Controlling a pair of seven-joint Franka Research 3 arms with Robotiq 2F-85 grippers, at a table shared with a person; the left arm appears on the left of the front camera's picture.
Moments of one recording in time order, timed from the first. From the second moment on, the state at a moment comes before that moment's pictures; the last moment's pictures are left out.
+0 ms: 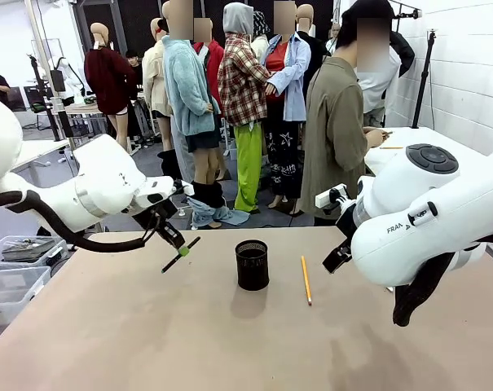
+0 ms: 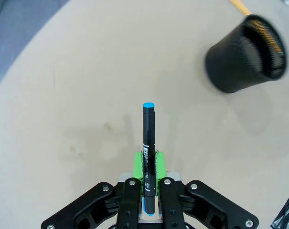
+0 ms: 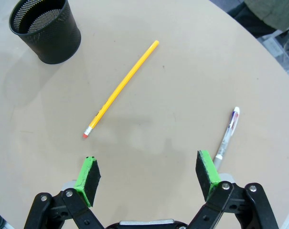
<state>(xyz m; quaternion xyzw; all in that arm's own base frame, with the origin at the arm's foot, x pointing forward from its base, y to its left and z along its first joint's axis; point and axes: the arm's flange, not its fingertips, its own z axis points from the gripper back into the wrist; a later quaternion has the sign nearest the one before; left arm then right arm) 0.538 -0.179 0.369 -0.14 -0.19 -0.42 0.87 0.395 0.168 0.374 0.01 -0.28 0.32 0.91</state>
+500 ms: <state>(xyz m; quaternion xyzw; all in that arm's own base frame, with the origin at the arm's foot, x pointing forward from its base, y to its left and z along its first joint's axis) 0.519 -0.175 0.373 -0.25 -0.23 -0.56 0.75 0.395 0.168 0.374 0.01 -0.28 0.32 0.91</state>
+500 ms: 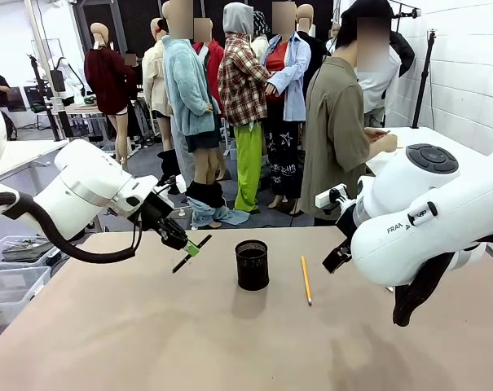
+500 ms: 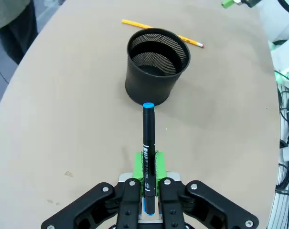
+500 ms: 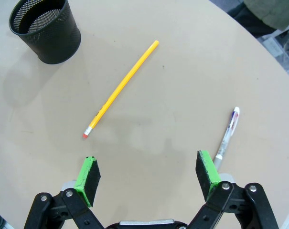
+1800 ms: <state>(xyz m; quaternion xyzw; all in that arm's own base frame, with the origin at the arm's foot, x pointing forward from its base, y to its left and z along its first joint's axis) 0.507 -0.223 0.385 -0.46 -0.31 -0.75 0.37 0.395 0.168 0.374 0.01 -0.28 0.32 0.91</state>
